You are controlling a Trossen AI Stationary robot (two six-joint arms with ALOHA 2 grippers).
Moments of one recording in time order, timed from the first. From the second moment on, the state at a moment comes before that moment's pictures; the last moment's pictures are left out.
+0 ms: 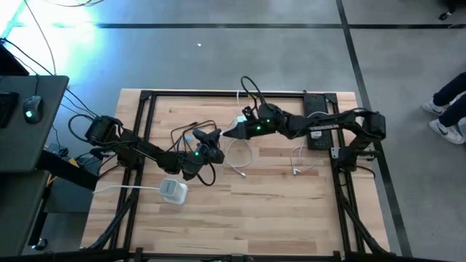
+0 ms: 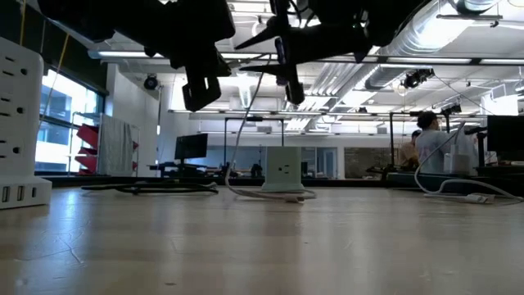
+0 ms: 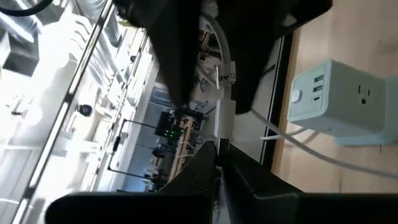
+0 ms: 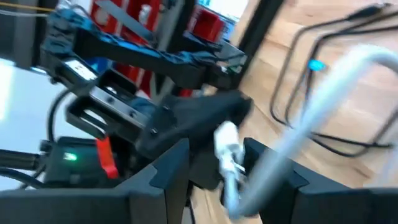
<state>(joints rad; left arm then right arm) -0.25 1.64 0.72 0.81 -1.29 1.13 -0.19 1.68 1.03 0.43 -0.28 1.10</state>
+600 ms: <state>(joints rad) -0.25 1.64 0.72 0.80 -1.30 1.14 -0.17 1.71 1.03 0.44 -0.26 1.12</state>
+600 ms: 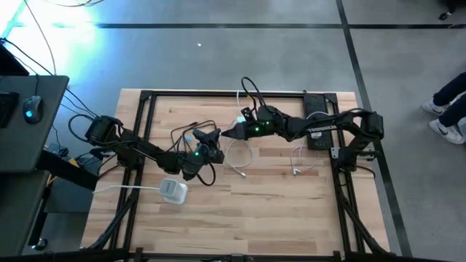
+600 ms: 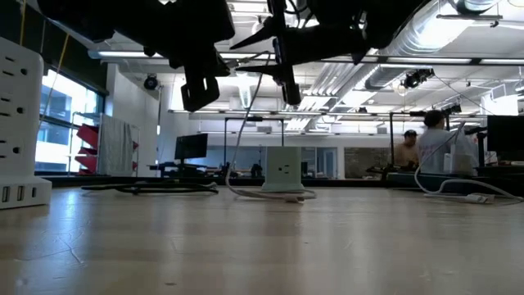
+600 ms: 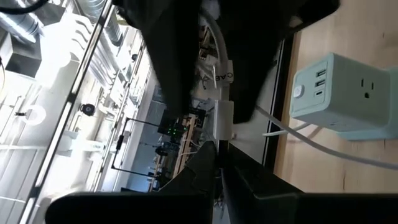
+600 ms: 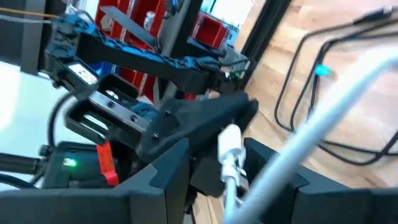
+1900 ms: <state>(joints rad) -0.27 1.64 0.72 0.80 -1.34 1.12 -0.18 1.73 1.03 0.48 -0.25 1.07</state>
